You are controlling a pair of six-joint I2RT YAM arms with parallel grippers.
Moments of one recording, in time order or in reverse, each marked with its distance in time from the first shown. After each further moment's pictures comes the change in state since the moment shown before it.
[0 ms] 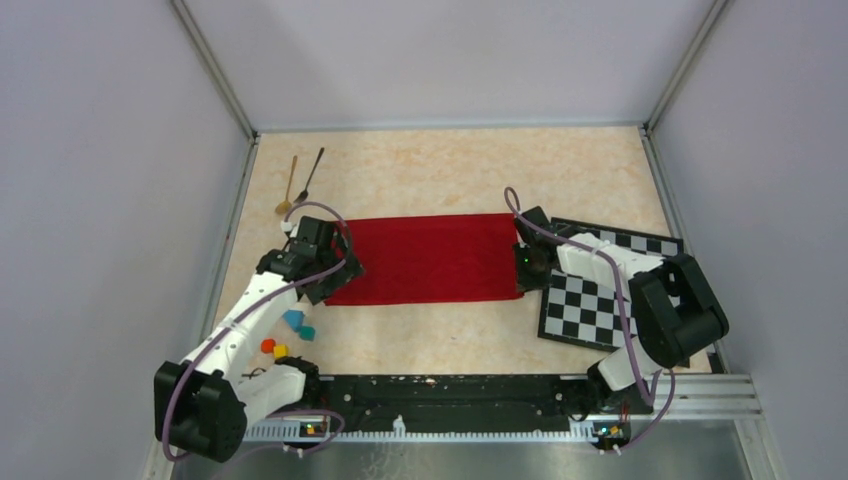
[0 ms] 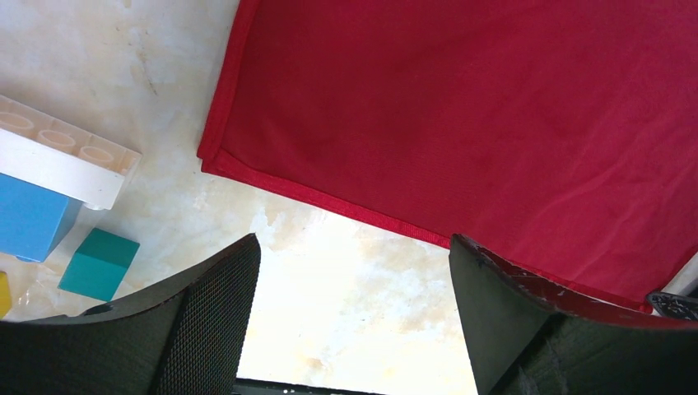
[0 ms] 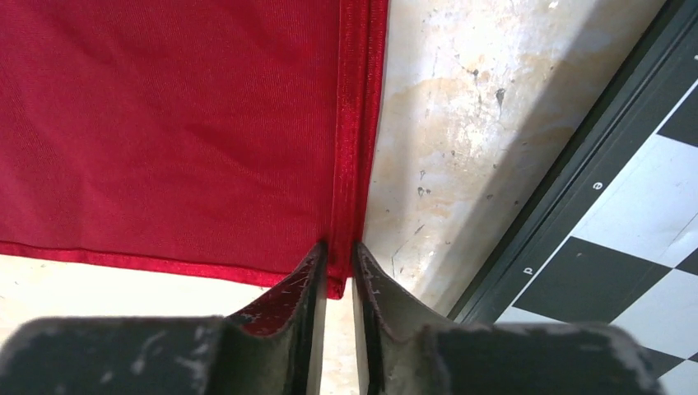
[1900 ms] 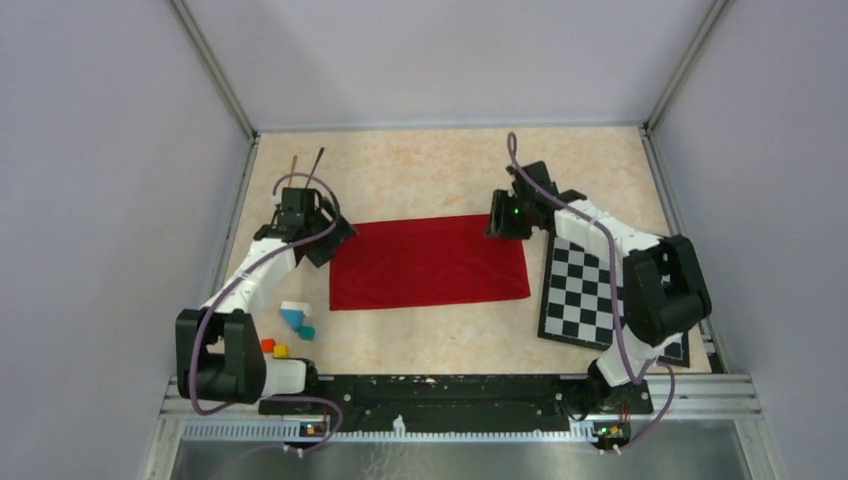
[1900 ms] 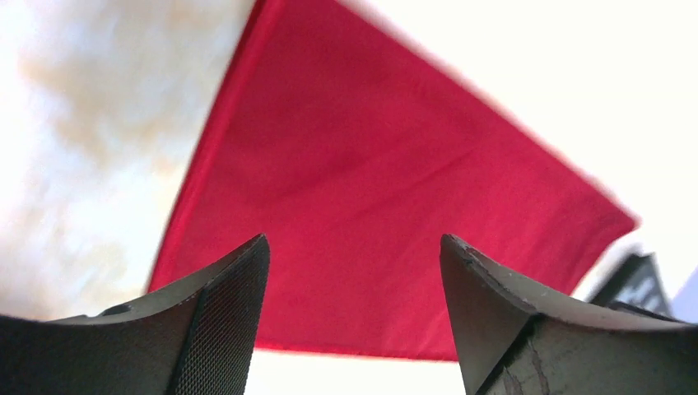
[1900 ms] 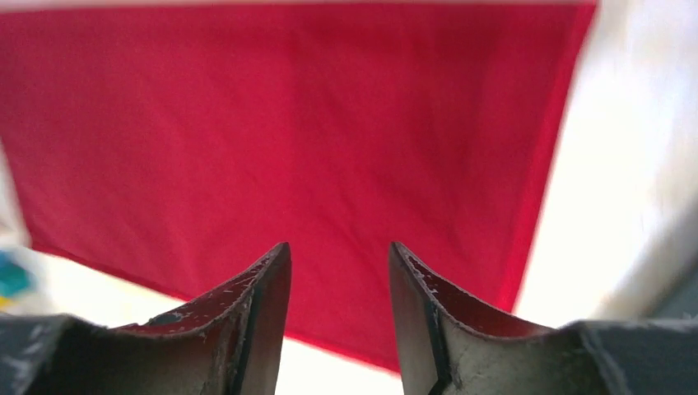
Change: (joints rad) left arm 0.192 0.213 0.053 0.242 0.137 0.008; right arm -0.037 0.066 0.211 0.079 -0.118 0.015
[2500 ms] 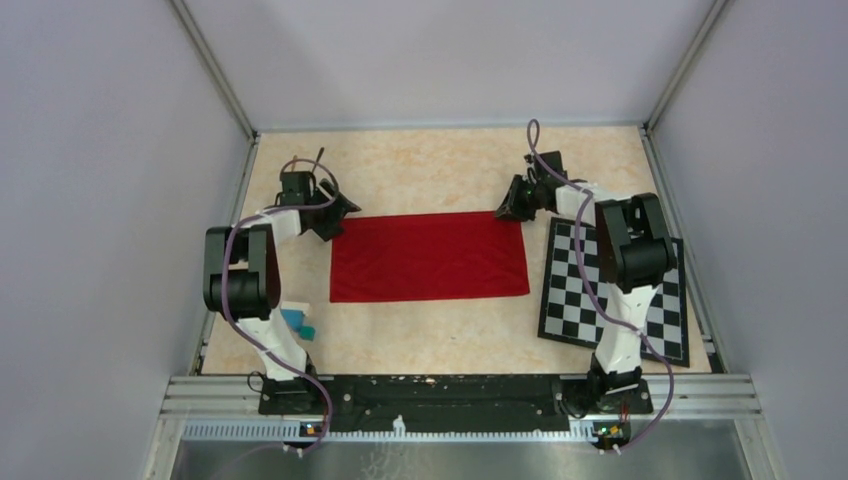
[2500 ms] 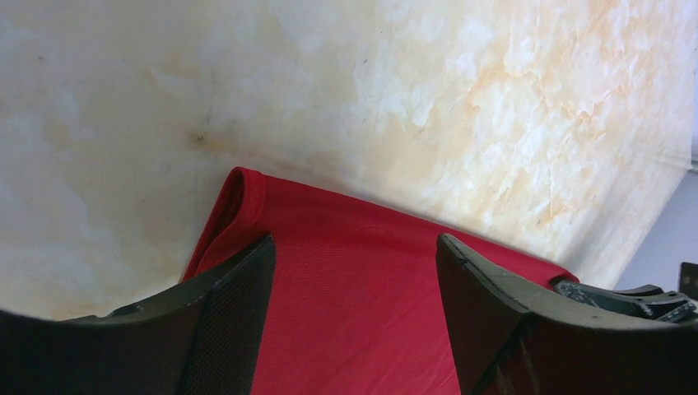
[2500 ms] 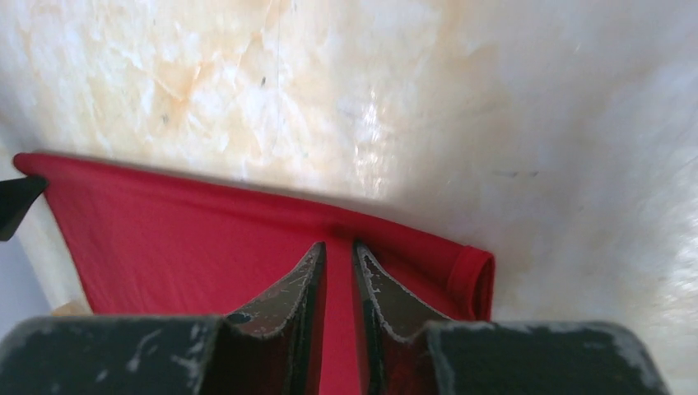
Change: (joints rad) left arm 0.141 0.519 0.219 0.417 0.257 0.013; right arm -0.237 0.431 0.229 0.297 -0.294 0.087
